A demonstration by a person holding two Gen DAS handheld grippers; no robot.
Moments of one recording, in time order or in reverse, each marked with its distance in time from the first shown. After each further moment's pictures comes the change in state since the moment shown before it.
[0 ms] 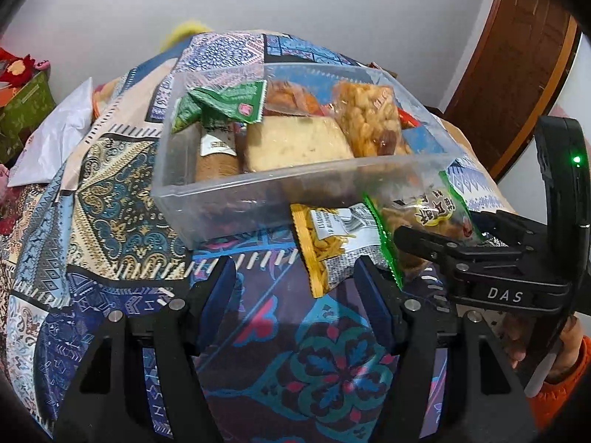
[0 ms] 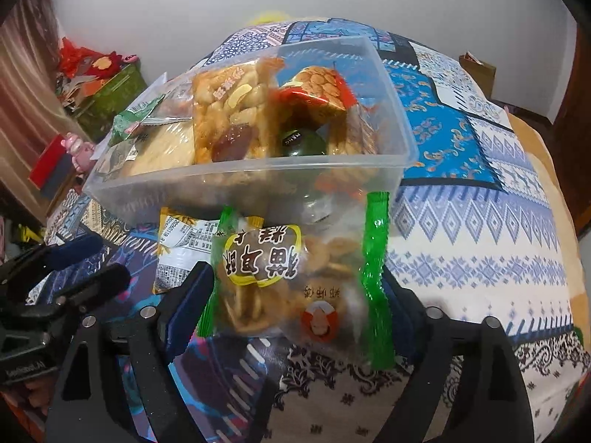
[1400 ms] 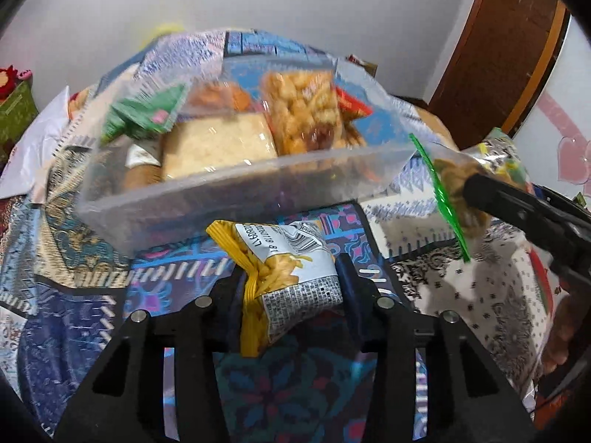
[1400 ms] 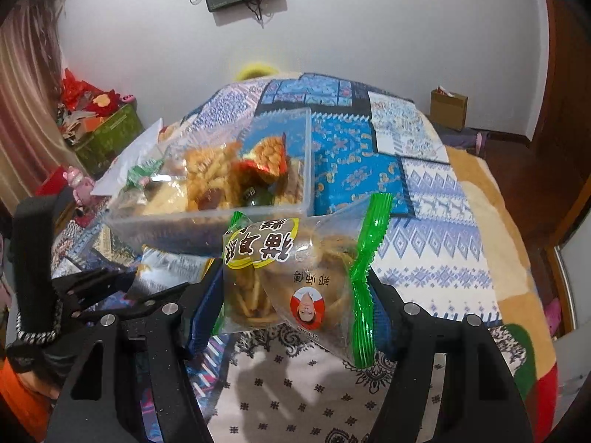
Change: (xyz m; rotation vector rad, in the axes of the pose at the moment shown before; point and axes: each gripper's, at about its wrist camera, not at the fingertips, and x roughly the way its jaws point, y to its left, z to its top) left arm 0.009 -0.041 0.004 0.040 0.001 -0.042; right arm -0.079 -0.027 0.001 0.039 -0.193 -0.047
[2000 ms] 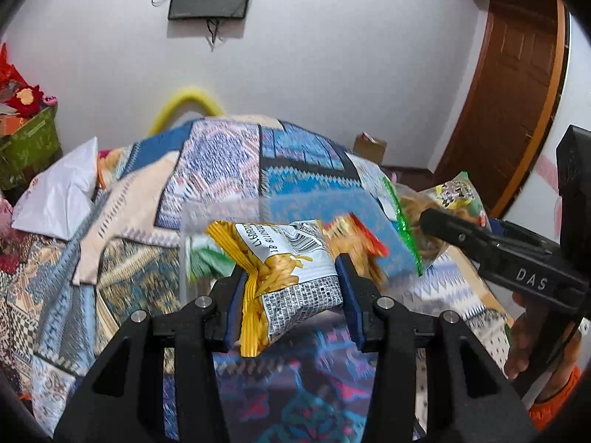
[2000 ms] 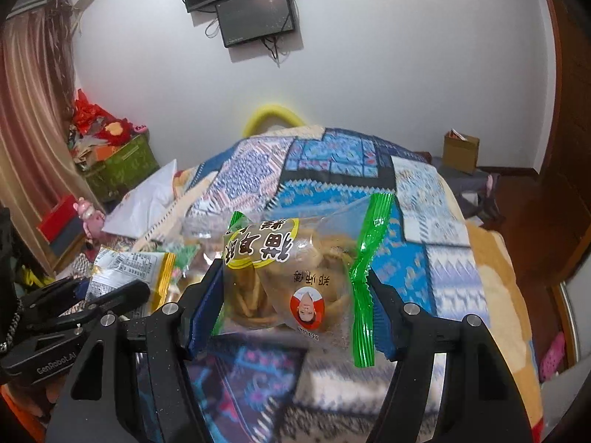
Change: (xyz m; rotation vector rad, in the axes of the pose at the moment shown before) left arm -0.069 0.042 0.074 -0.052 -0.260 0.025; right arm 0.009 0.036 0.077 -0.036 -0.131 0.023
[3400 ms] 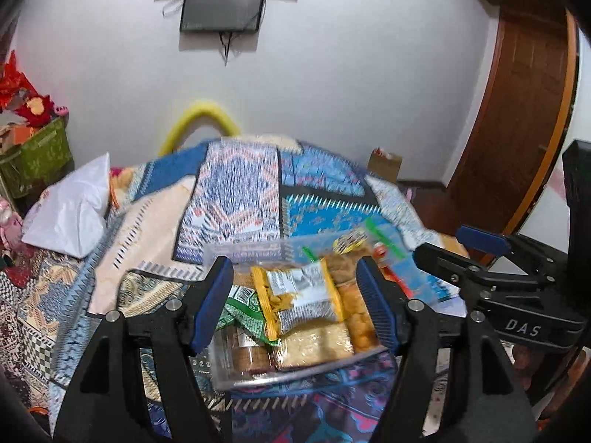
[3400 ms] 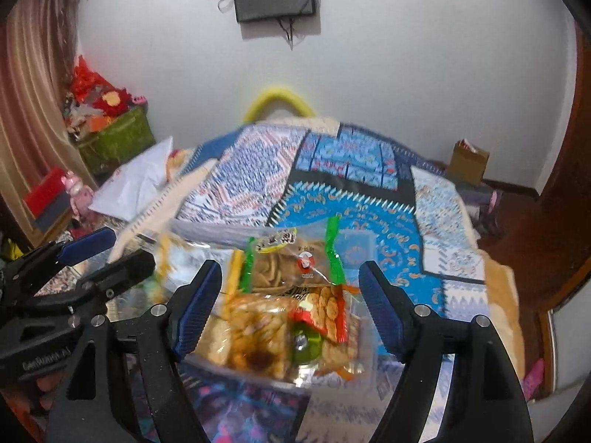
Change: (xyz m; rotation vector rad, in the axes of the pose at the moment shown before) left arm -0.010 0.013 0.031 -0.002 -0.065 0.049; right arm 0.006 0.021 0.027 -0.096 0.041 -0.029
